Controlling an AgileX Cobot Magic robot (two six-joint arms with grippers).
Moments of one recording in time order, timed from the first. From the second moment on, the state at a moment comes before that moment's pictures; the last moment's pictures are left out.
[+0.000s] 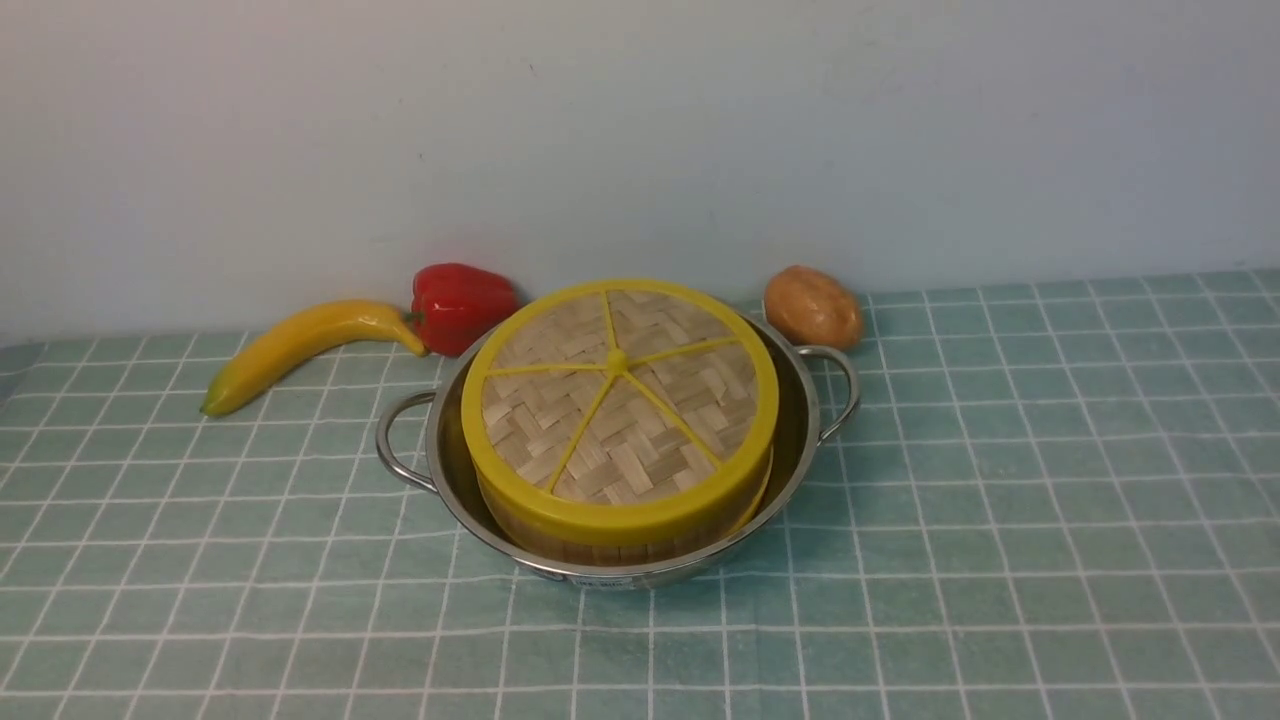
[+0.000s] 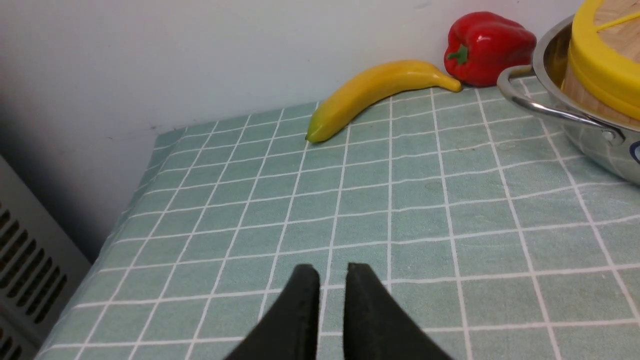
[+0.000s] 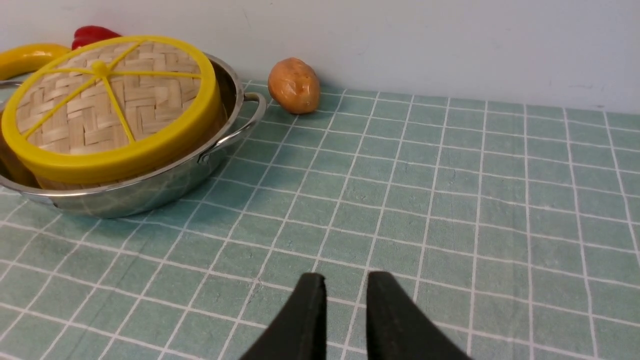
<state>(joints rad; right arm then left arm) 0.47 0.17 -0.48 -0.28 0.90 0.44 0.08 0.00 0.01 0.24 0.34 -0.02</state>
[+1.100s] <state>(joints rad) -0.06 0.00 0.01 -0.29 0.22 0.44 0.08 0.00 0.01 0.24 0.34 -0.02</state>
